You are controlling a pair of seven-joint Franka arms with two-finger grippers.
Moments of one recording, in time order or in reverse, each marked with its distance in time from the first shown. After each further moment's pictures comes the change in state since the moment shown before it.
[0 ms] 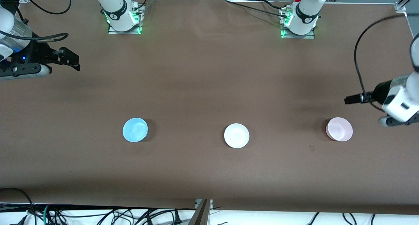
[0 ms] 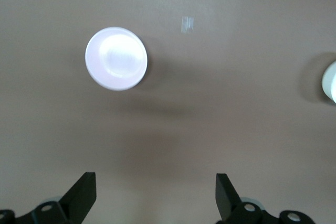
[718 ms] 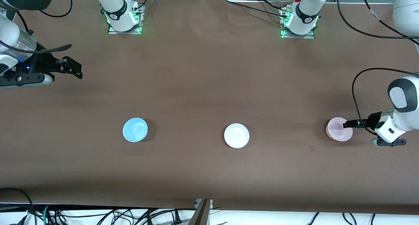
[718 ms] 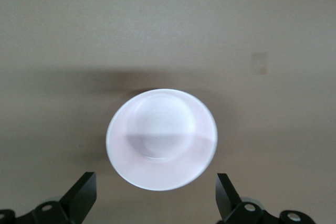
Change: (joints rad) left arm 0.039 0.204 0.181 -0.189 -0.136 0.467 0.412; right arm -0.001 0.051 -0.001 0.000 0.002 0.068 -0.003
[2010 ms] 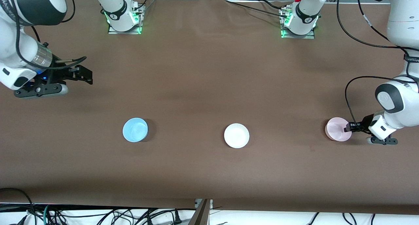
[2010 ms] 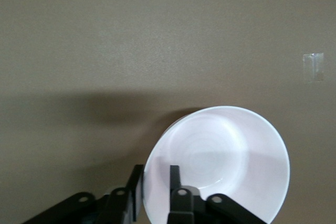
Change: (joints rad) left arm 0.028 0.074 0.021 -0.086 -0.100 0.241 0.182; right arm 0.032 0.056 0.016 0.018 0.004 0.000 0.001
